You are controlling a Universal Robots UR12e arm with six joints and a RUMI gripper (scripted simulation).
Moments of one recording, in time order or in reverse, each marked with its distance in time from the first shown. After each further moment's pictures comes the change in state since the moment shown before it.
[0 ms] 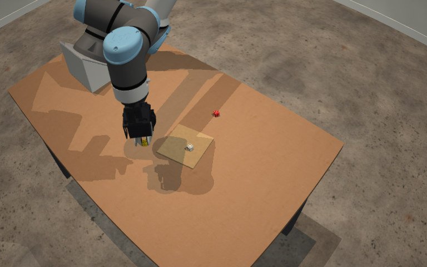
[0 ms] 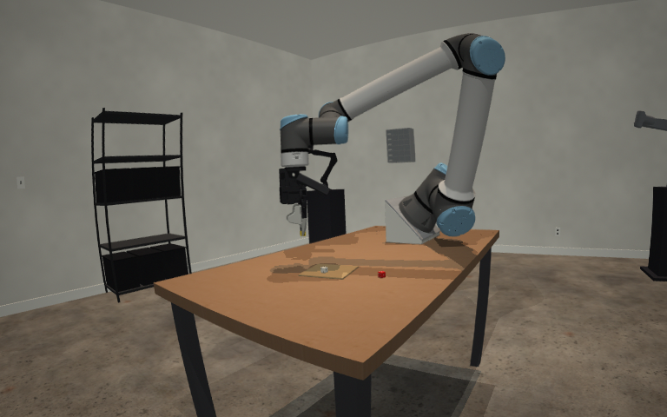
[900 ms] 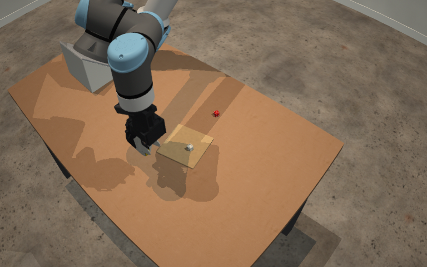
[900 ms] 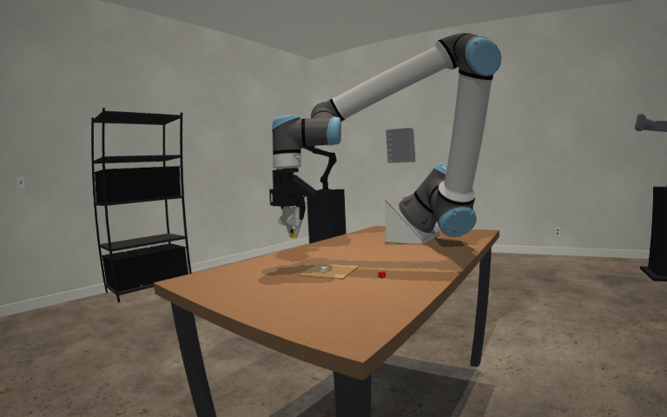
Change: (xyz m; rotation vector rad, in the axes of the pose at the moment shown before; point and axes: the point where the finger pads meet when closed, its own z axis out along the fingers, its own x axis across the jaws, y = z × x) arm 0.003 0.030 0.004 0.002 0.004 -0.730
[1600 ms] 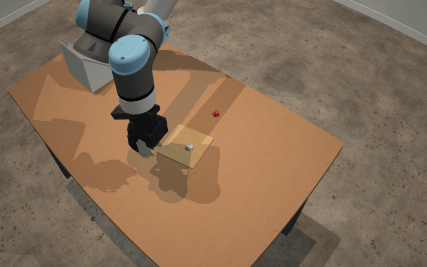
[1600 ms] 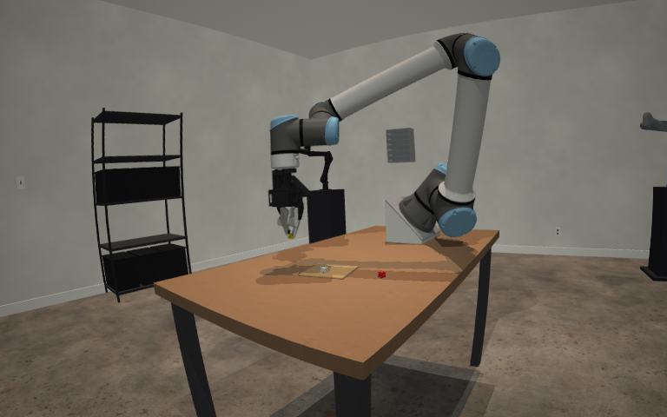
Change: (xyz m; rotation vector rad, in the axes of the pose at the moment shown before) arm -0.005 0.008 0.001 0.000 0.002 -0.192
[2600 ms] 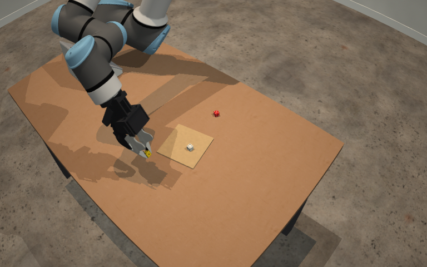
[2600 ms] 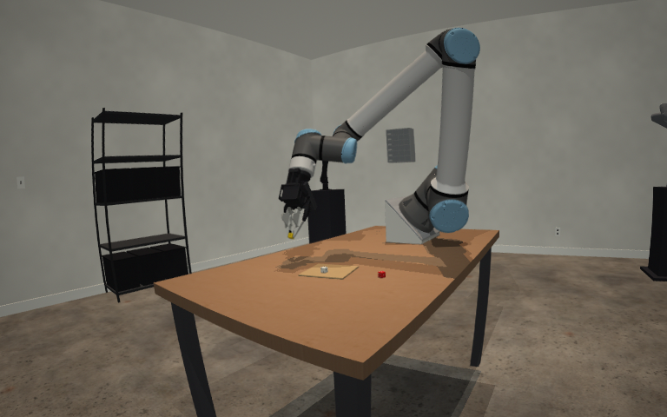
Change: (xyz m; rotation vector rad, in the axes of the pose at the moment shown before) arm 0.001 -0.004 0.000 -0.500 0.009 -0.008
